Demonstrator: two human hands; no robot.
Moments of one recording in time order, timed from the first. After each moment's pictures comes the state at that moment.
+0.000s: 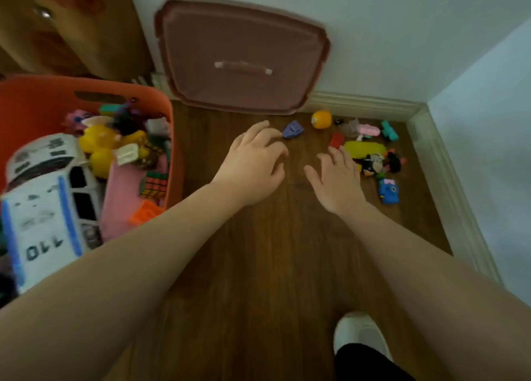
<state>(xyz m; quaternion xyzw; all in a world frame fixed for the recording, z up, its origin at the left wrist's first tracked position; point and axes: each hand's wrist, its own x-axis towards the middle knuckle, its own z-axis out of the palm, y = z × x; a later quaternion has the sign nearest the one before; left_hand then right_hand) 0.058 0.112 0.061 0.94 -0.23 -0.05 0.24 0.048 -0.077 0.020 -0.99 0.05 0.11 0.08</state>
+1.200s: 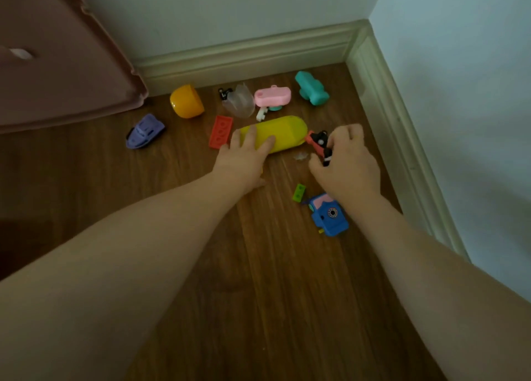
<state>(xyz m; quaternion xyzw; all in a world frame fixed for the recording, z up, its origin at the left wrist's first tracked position) 0.195 -0.217 -0.122 0.92 -0.24 -0.30 -0.05 0.122 -0.379 -0.094 -0.96 0.16 0.02 0.21</state>
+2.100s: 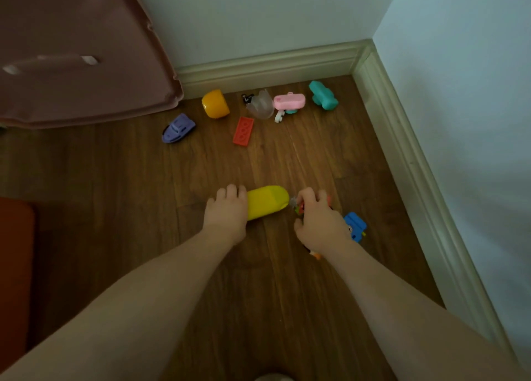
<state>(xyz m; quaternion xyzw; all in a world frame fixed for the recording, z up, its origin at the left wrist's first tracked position) 0.097 -0.142 -0.119 0.95 -0.17 -0.27 -0.07 0.043 -0.308 -0.105 -0.93 0.13 0.24 0.25</state>
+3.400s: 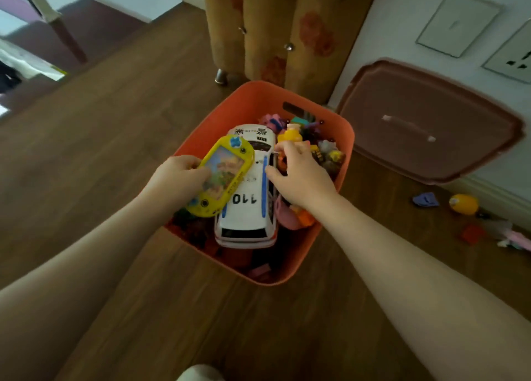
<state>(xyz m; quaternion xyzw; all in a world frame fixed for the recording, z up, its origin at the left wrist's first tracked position) -0.069 0.379 0.080 0.82 0.38 -0.03 0.43 0.044 0.215 0.060 -0.93 -0.27 0.16 0.19</state>
